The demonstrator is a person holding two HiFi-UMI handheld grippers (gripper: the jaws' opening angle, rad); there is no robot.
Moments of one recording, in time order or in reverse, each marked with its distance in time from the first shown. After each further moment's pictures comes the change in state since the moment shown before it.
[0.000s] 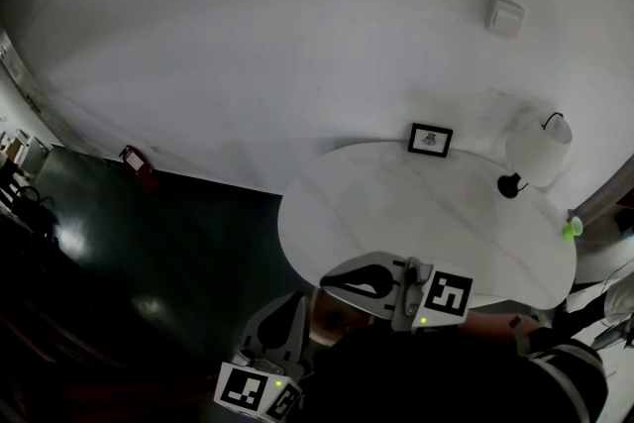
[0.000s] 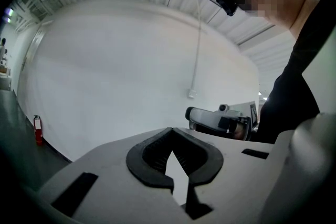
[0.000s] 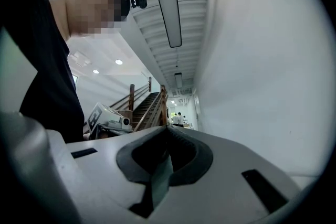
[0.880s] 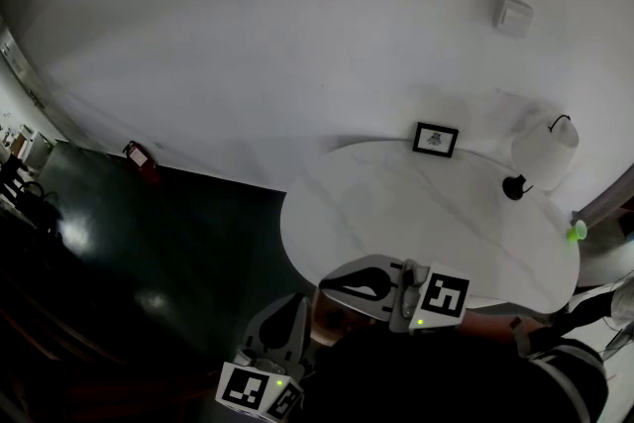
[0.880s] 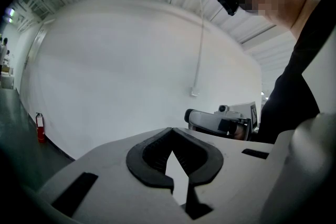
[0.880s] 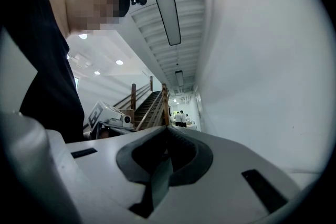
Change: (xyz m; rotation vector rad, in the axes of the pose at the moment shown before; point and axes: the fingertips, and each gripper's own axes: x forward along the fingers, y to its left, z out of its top) left arm 0.008 0.003 -0.005 -0.018 0.019 0.024; right arm 0.000 -0.006 -0.012 0.025 0.021 0.031
